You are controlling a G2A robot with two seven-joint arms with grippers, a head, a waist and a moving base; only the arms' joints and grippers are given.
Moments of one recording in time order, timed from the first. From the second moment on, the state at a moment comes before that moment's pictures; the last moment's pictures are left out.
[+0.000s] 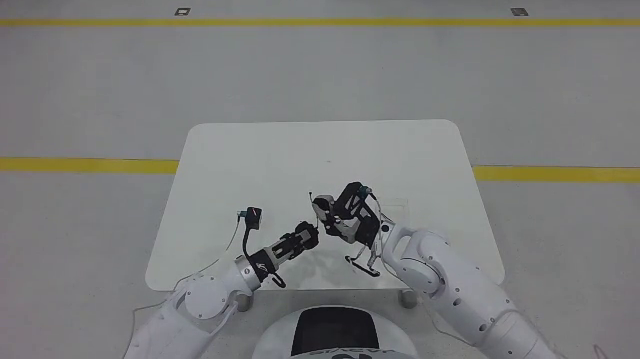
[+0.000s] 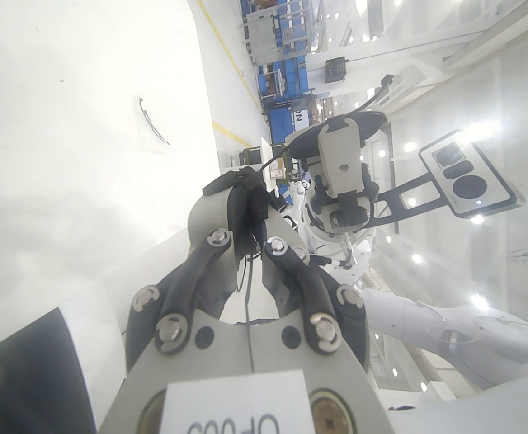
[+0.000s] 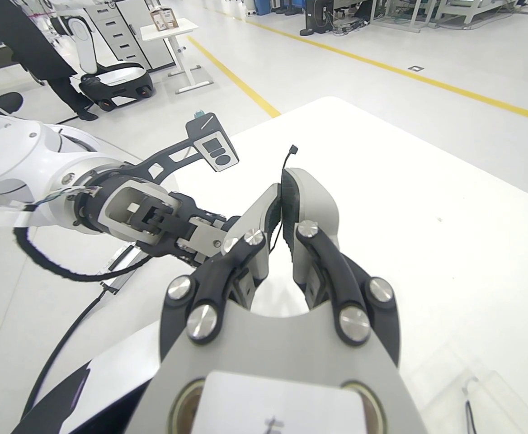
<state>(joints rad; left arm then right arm) 1.69 -1.03 -1.06 -1.66 -0.18 -0.34 -0.38 -1.44 -1.13 0.89 -1.71 -1.05 -0.34 0.13</state>
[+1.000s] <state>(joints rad) 1.69 -1.03 -1.06 -1.66 -0.18 -0.34 -0.38 -1.43 -1.14 0.88 -1.71 -1.05 -0.34 0.13</state>
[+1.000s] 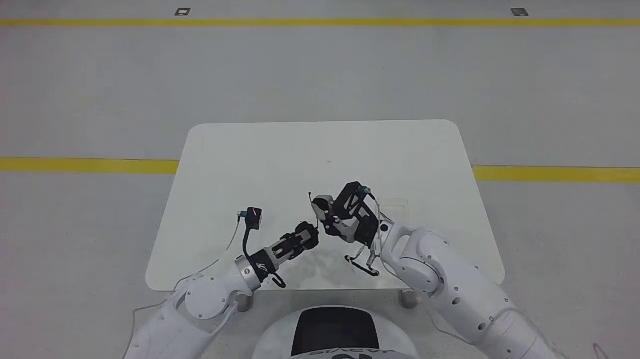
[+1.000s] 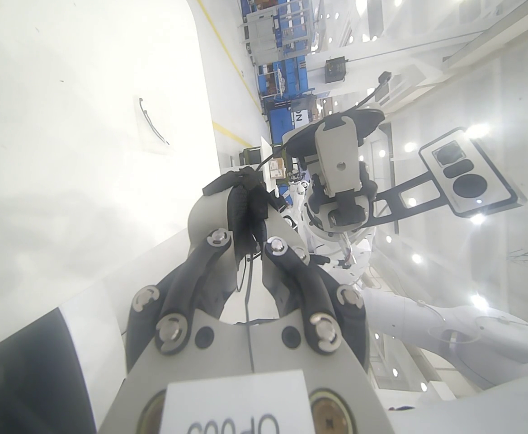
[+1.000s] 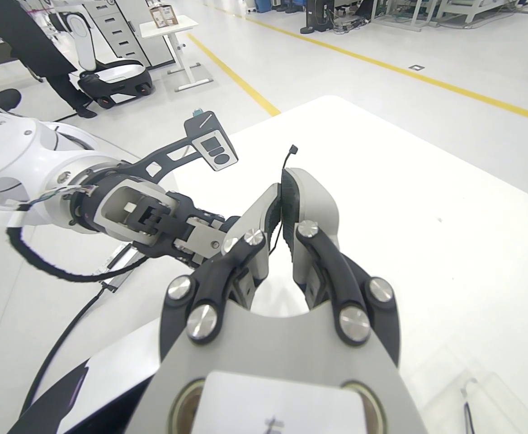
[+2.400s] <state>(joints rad) 1.69 -1.03 -1.06 -1.66 -0.18 -0.34 -0.38 -1.48 -1.11 0.92 -1.77 -1.04 -0.34 0.10</state>
